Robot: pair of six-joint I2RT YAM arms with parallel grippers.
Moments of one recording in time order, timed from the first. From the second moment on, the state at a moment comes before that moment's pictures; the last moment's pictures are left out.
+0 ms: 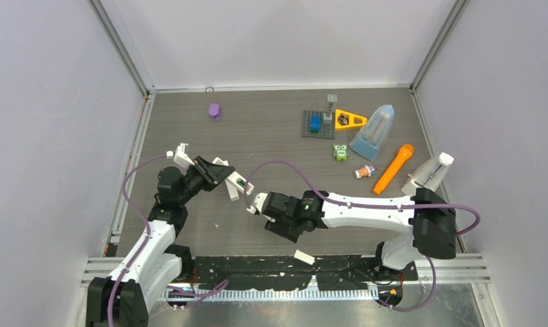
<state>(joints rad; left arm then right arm) -0.13 0.83 0.31 0.32 0.48 -0.95 1.26 1.50 1.05 -0.72 0.18 0.01</state>
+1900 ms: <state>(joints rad) -0.12 0.84 0.31 0.32 0.47 -0.92 1.35 1.63 1.02 -0.77 0.13 0.27</state>
